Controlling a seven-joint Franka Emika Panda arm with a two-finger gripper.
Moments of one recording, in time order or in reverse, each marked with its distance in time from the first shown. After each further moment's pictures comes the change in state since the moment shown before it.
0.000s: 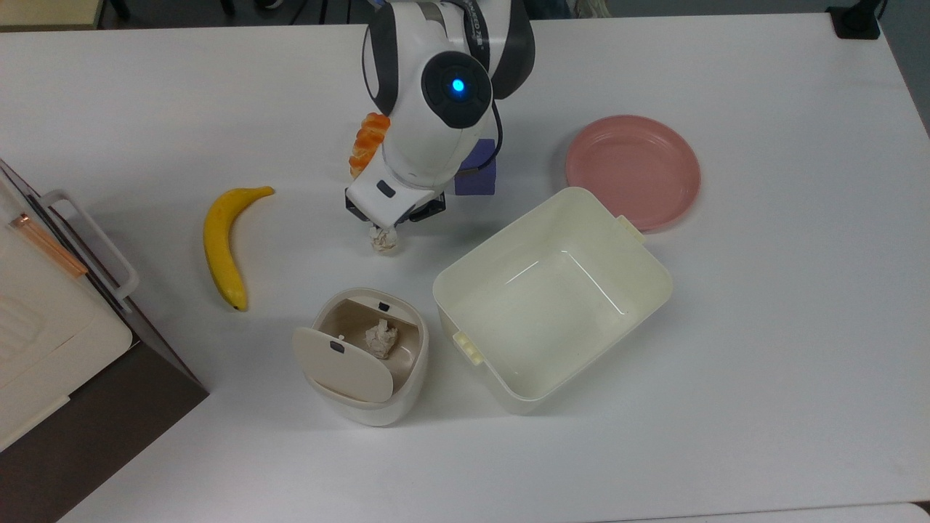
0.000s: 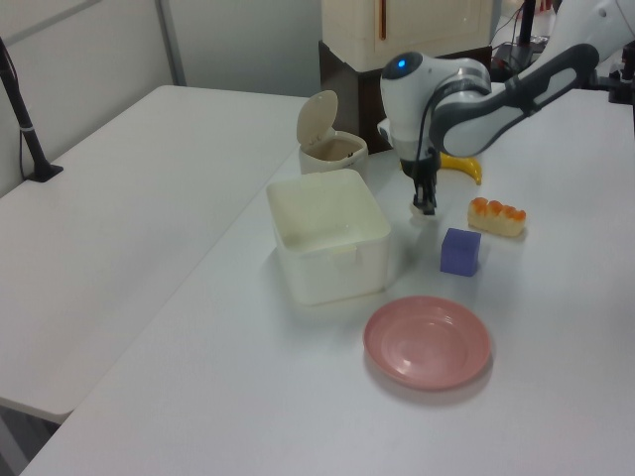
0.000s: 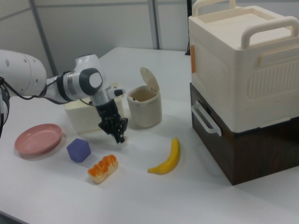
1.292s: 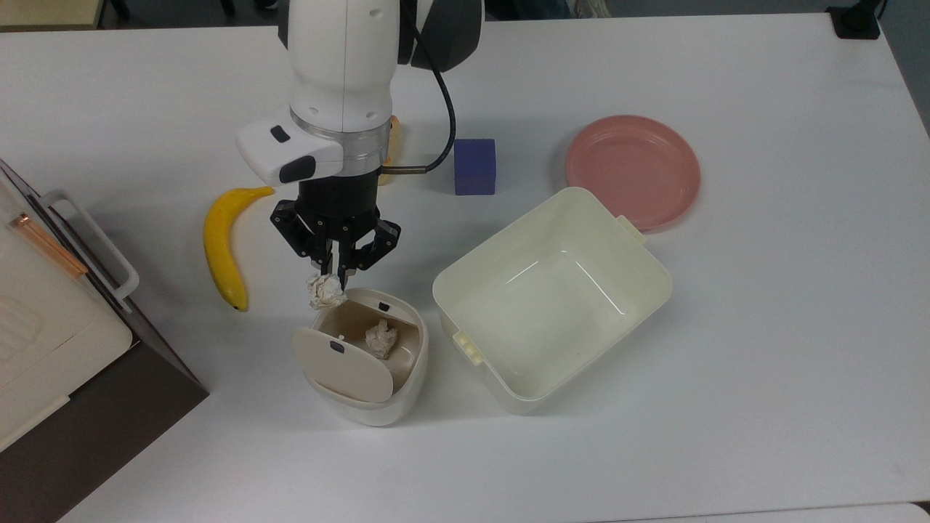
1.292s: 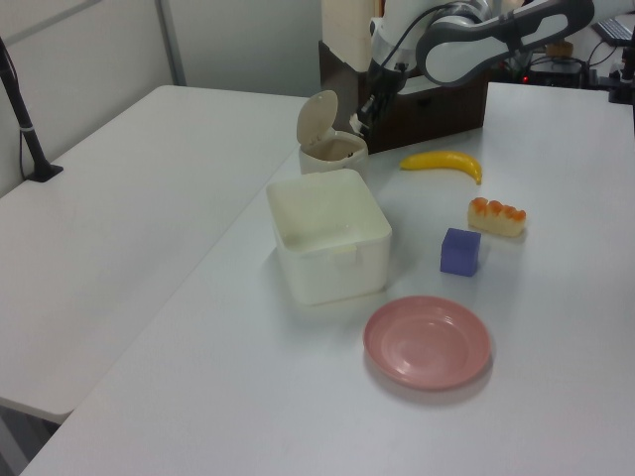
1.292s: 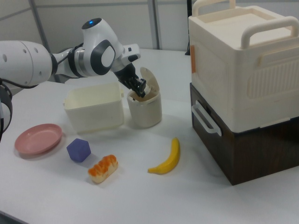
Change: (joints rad) arm -0.101 -0.005 -0.001 0.208 0.118 0.299 0.137
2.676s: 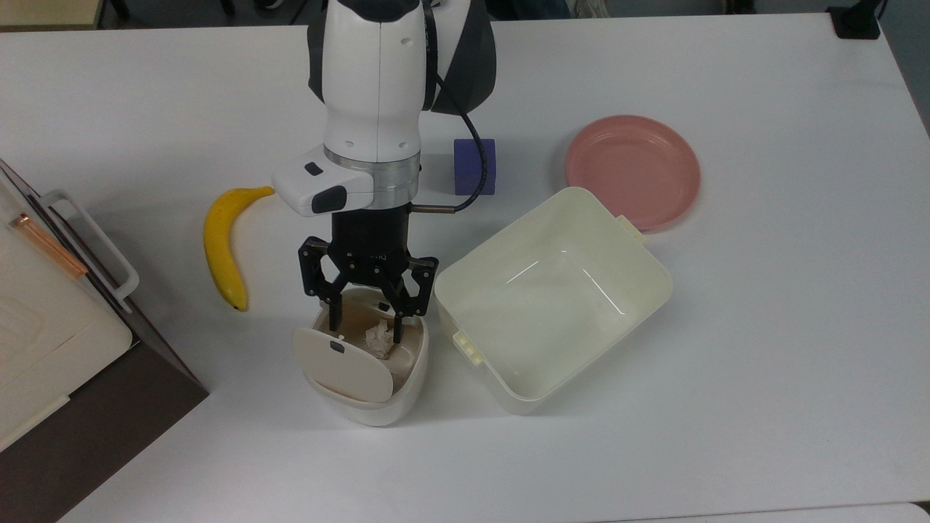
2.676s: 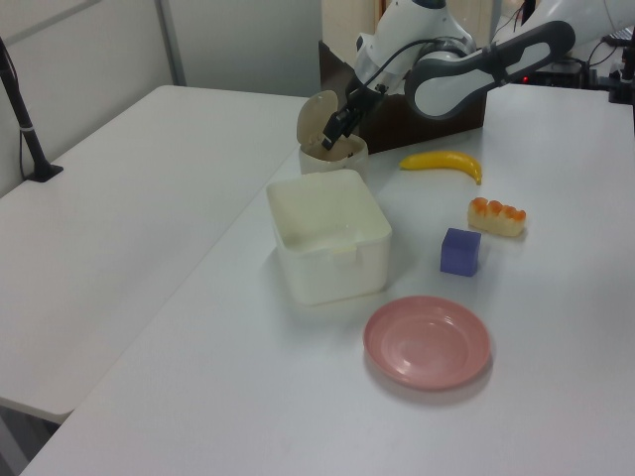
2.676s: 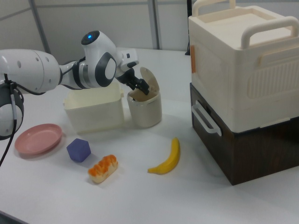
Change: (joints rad) arm 0.027 0.091 0.001 0.006 0.000 0.269 0.085
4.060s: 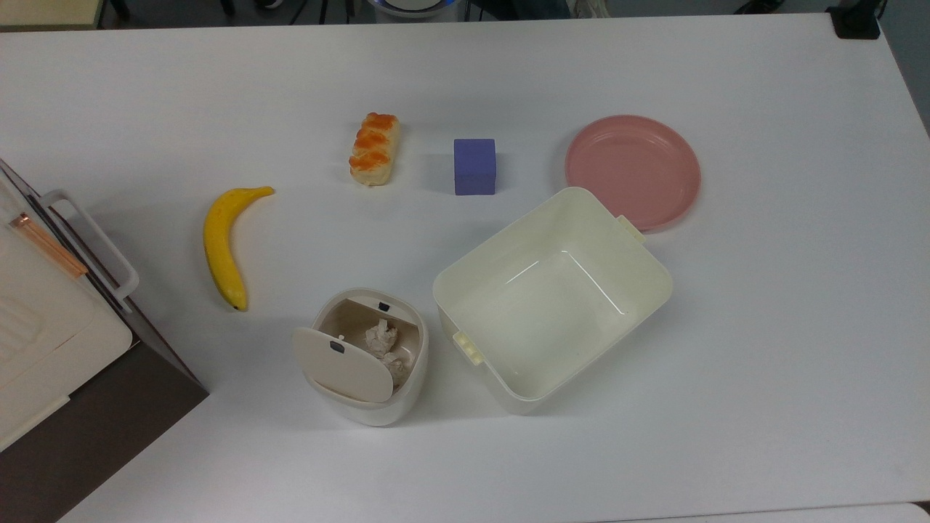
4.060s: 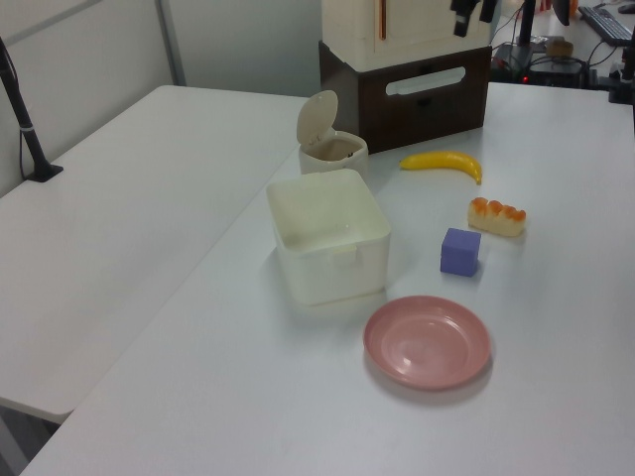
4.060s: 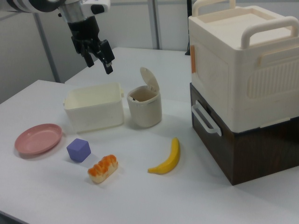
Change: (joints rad) arm -0.099 -0.548 -0.005 -0.020 0.212 -0.937 -0.218
